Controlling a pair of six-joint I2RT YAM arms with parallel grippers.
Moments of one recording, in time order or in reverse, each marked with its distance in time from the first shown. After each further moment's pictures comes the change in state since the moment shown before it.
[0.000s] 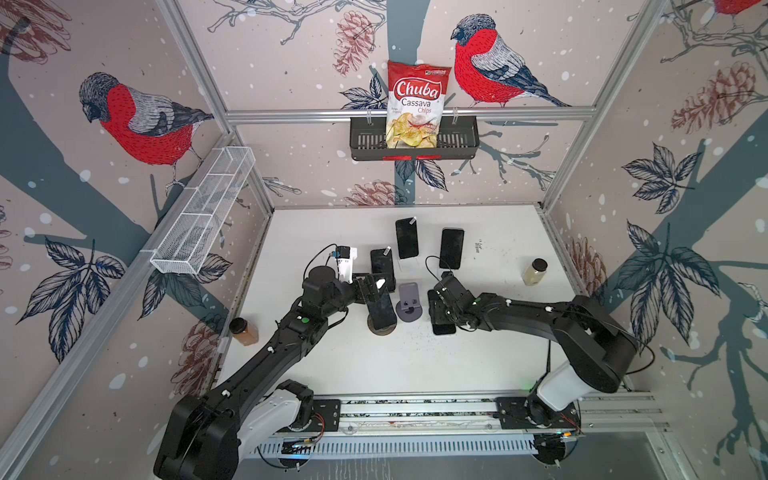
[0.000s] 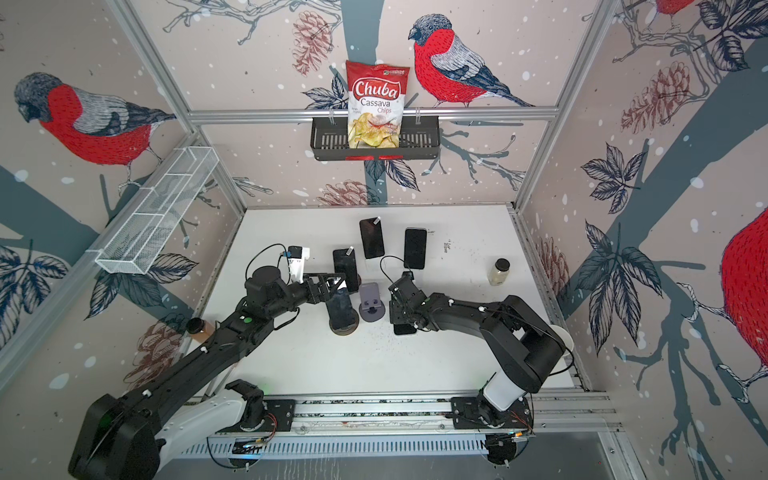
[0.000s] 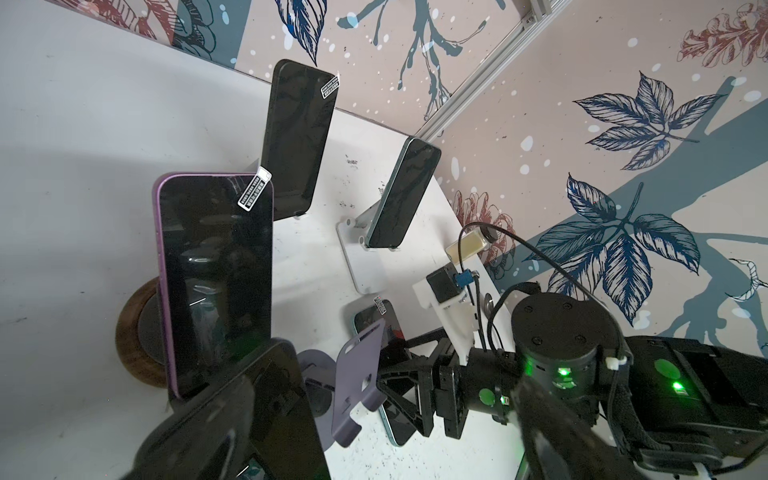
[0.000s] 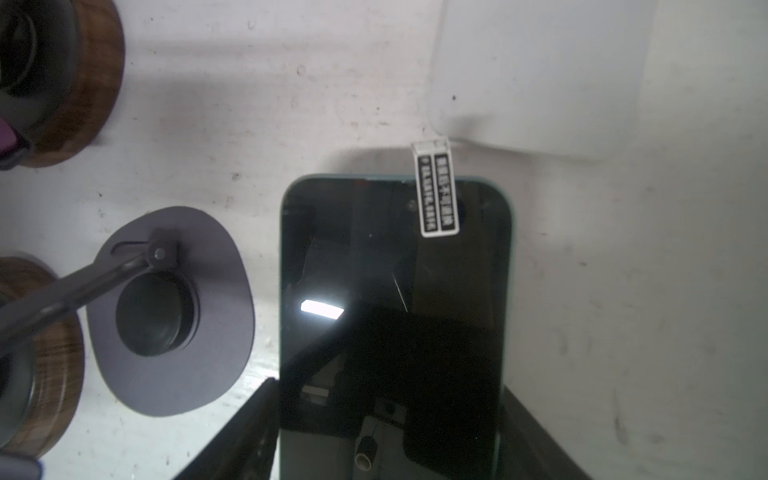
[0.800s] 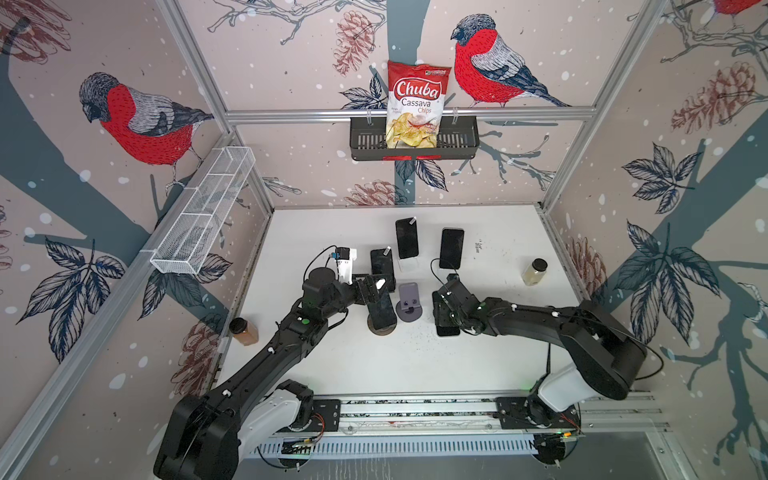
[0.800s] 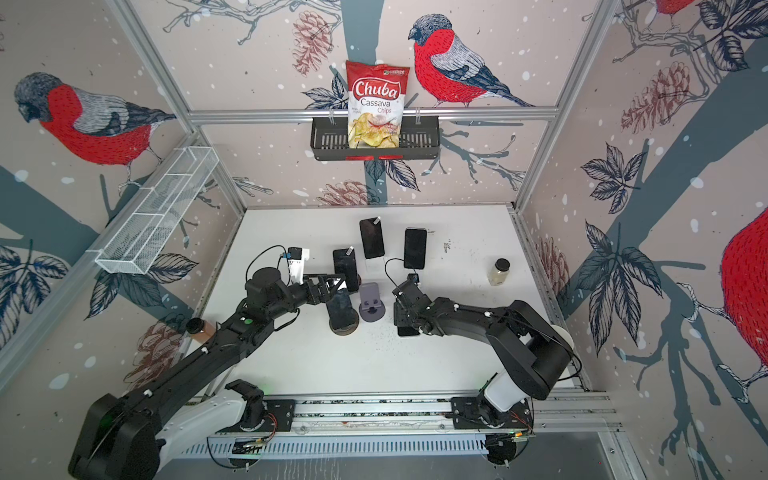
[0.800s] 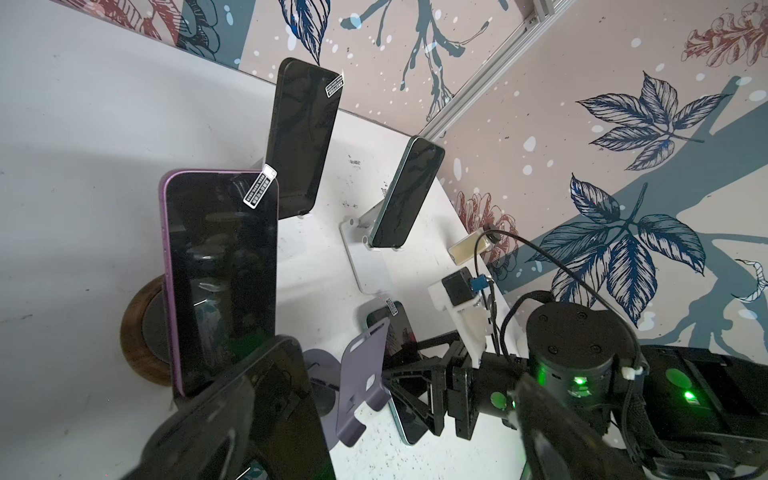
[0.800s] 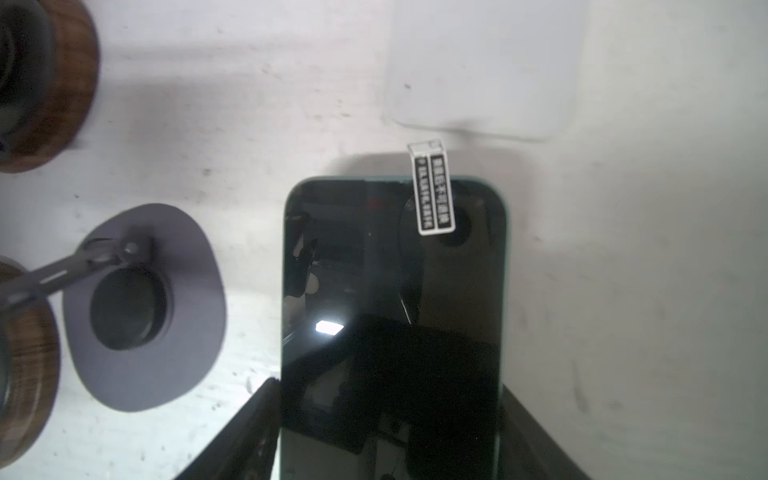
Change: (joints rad) left arm 0.000 0.001 -0.018 0.024 -0.007 0.001; right arm -0.018 -0.075 -0.082 0.007 0.031 0.029
